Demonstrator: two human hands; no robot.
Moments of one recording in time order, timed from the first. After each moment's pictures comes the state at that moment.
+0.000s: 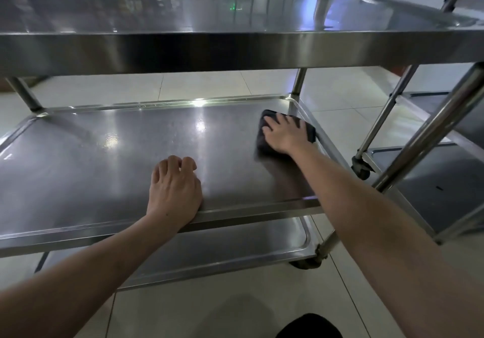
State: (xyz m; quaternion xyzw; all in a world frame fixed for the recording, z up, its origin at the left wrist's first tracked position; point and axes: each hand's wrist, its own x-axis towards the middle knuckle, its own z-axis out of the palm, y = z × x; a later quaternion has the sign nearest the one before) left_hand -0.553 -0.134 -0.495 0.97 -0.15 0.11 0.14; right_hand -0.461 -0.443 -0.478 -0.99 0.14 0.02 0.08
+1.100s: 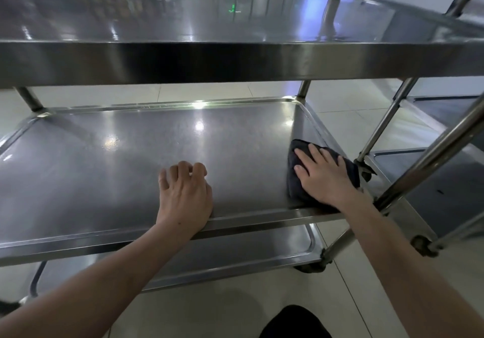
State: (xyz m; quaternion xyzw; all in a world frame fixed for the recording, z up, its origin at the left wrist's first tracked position) left_hand -0.549 -0.134 -0.500 0.97 -0.17 0.12 0.11; right_hand -0.582 -0.455 -0.492 -0.98 0.16 0.04 0.07
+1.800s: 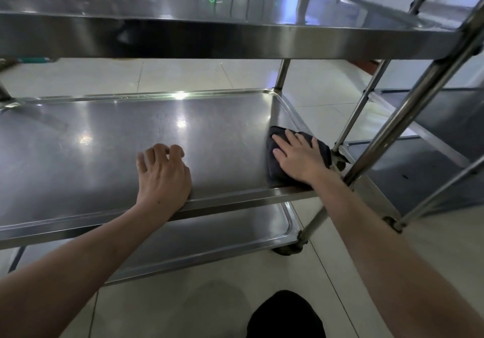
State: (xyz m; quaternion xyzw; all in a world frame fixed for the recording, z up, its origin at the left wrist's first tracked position) left_hand -0.551 -0.137 -0.496 0.97 -0.15 0.14 0.13; right_hand -0.580 -0.463 -0.488 -0.99 0.13 0.03 0.06
